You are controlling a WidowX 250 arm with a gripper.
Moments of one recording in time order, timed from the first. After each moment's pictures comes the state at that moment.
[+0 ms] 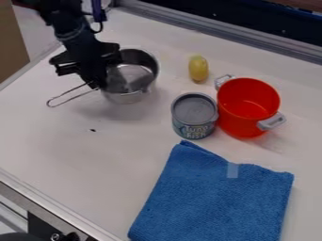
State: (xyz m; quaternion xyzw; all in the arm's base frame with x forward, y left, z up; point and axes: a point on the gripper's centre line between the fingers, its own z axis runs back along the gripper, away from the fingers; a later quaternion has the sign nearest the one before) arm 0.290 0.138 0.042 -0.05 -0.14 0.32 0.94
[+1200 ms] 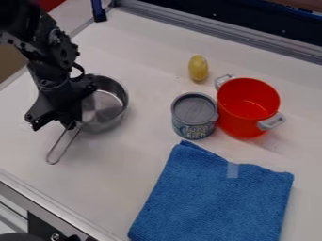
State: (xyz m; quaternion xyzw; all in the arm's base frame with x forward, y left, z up) arm 0.221 0.144 0.021 0.04 -0.15 0.61 0.78
